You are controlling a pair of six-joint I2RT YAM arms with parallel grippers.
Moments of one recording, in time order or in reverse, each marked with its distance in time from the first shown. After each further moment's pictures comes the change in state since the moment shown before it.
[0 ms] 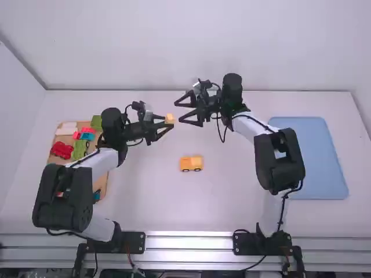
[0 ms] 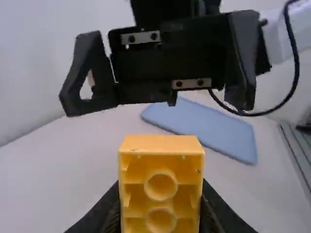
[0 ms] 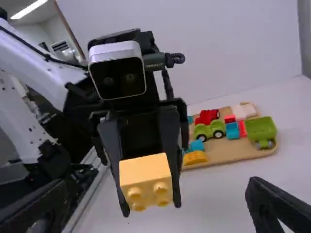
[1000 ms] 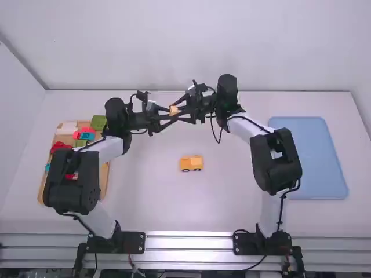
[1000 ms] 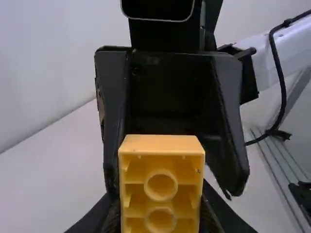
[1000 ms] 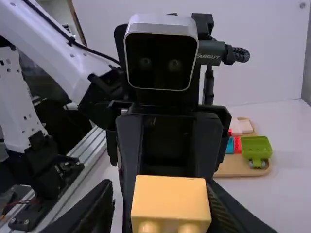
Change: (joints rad) left arm -0.016 0.140 0.158 0.100 0.118 -0.151; right arm 0.042 0.007 0.005 0.082 0.024 -0.090
